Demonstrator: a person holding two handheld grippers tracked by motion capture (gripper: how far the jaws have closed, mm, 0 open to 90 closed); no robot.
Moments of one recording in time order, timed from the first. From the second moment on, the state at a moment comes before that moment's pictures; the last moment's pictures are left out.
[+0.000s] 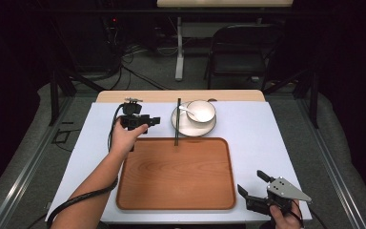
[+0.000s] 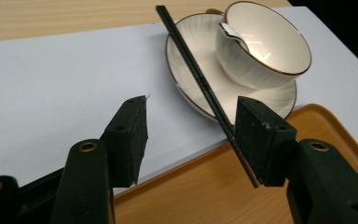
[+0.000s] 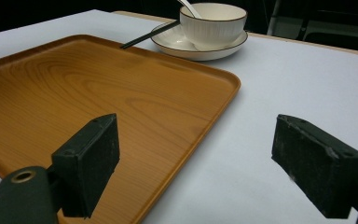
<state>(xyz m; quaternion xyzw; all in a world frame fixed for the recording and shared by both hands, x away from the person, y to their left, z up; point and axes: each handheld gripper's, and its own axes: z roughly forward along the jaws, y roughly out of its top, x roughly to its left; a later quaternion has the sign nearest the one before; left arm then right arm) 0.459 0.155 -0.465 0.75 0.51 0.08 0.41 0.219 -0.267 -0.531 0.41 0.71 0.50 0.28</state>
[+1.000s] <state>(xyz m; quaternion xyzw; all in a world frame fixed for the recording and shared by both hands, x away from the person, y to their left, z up) 0.481 0.098 -0.493 0.77 0.54 0.03 0.34 0.220 -0.269 -0.532 0.41 0.71 0.50 0.27</state>
